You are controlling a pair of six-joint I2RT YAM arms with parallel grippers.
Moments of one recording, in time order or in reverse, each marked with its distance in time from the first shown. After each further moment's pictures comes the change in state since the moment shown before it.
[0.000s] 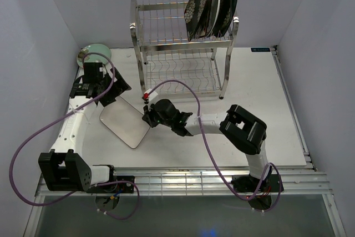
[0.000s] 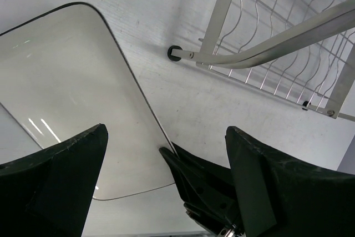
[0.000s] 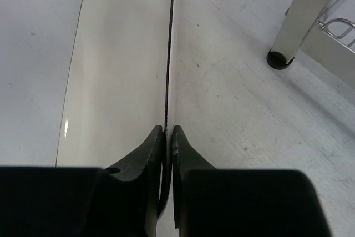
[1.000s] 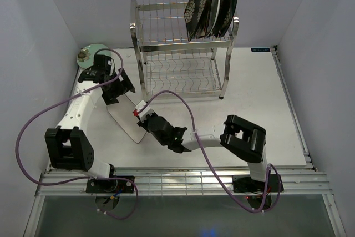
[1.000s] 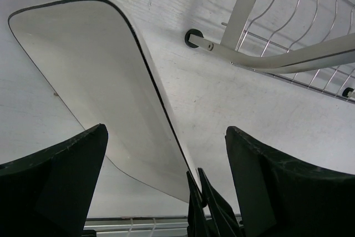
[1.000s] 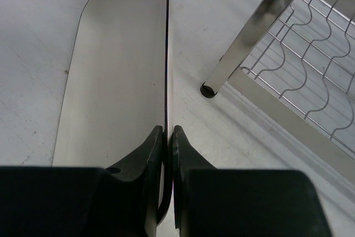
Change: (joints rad) left arm -0.030 0.189 0.127 -0.134 -0.009 0.070; right arm 0.185 -0.041 -0.053 0.168 0.510 -0.333
